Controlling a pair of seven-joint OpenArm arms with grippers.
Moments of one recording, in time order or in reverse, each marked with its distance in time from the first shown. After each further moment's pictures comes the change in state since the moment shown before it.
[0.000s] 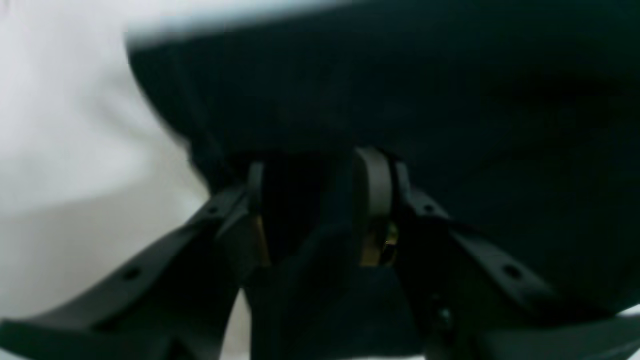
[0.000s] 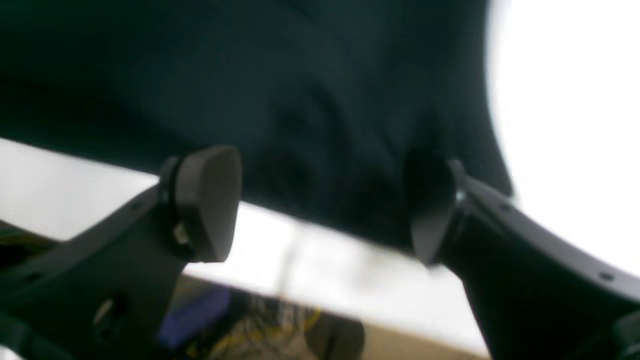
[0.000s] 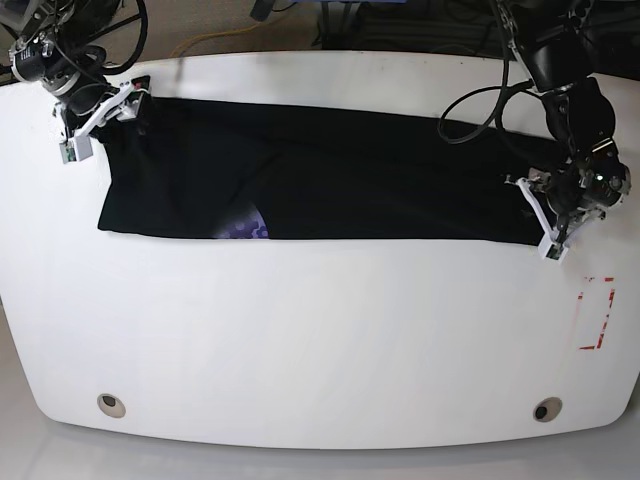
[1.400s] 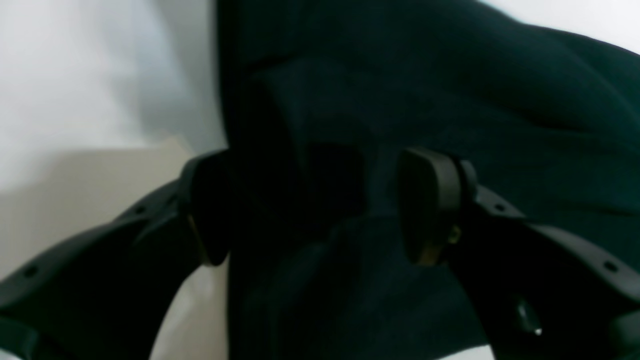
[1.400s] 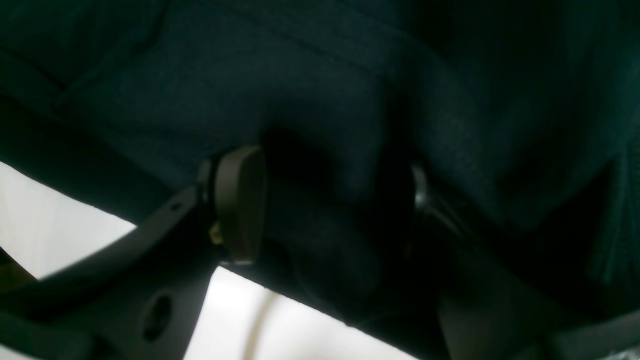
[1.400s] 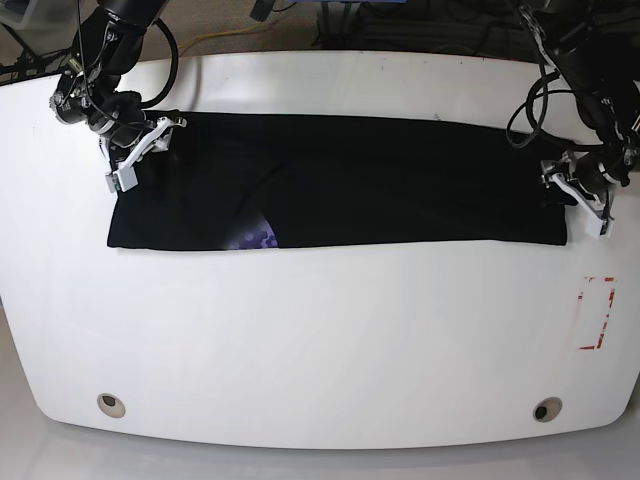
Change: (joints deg) left arm 0.8 -5.0 -12.2 -17.4 -18.0 0.0 -2.1; right arm 8.3 0.5 -11.4 -22.4 -13.8 0.6 11.5
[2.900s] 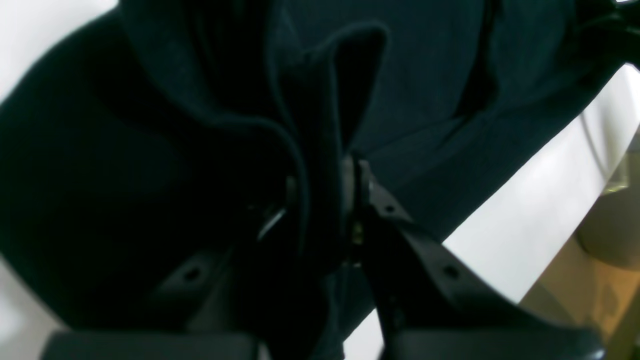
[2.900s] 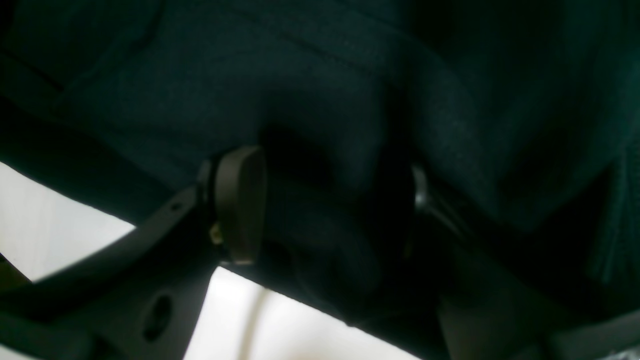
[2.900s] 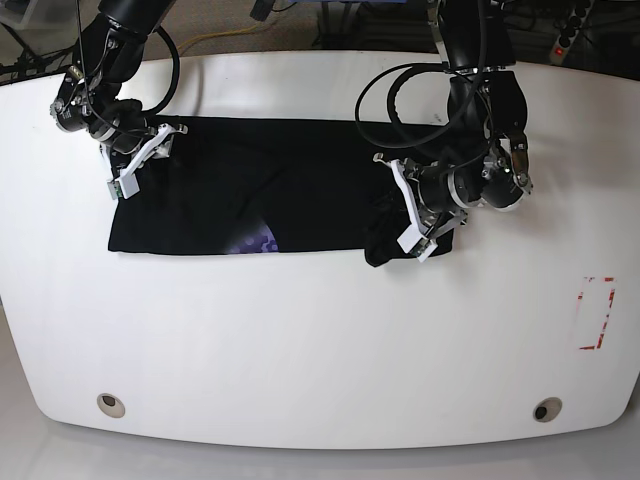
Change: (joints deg) left arm 1.0 22.1 28.0 24.1 2.0 0.0 12.1; right arm 2.4 -0.3 0.1 -0.1 -0.9 0.0 -1.7
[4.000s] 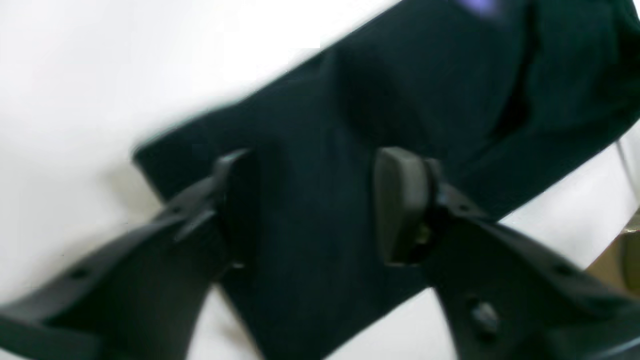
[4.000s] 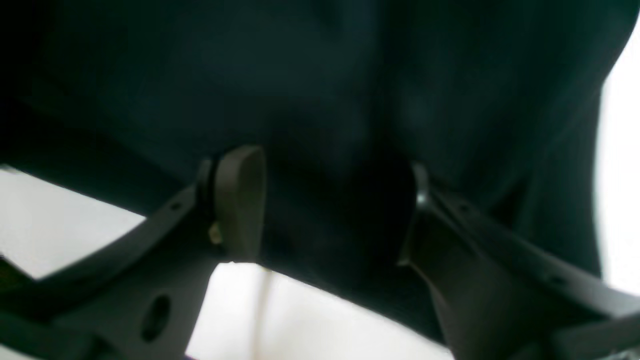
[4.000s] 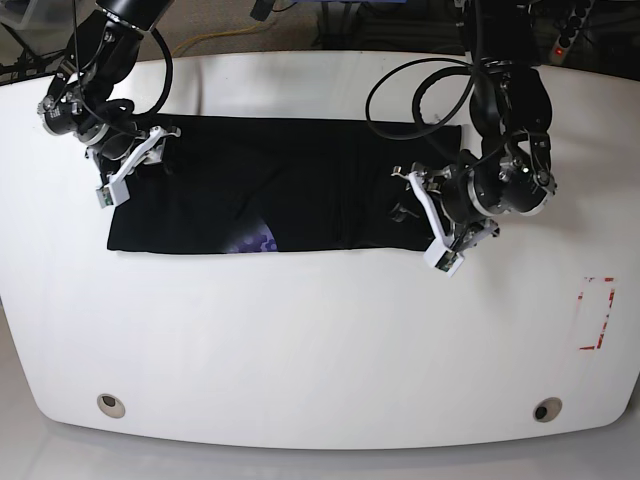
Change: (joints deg) left arm 1.4 -8.2 3.3 9.4 0.5 12.5 -0.8; right arm 0.6 -0.3 4.0 11.7 7.2 -0.4 -6.1
